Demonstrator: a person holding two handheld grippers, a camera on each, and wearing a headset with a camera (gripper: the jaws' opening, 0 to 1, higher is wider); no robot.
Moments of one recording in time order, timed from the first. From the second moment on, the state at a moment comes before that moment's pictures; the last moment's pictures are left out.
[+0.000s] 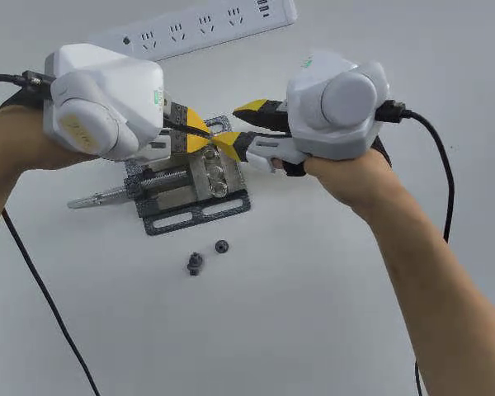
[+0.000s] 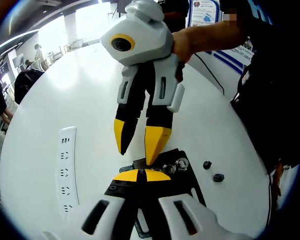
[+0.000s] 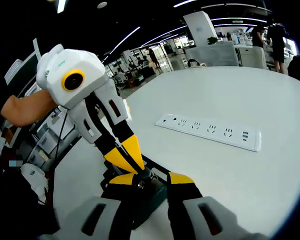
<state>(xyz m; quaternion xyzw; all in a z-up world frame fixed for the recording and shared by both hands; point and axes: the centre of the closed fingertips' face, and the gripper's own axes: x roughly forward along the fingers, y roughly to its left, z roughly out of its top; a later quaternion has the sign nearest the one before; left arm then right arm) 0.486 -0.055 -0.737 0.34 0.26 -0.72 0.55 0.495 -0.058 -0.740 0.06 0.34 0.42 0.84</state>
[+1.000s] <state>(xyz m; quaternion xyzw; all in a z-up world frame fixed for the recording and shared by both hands) 0.489 -0.047 -0.738 0.34 0.27 -0.71 0.55 0.497 -0.028 -0.746 -0.03 0.24 0.46 0.86</state>
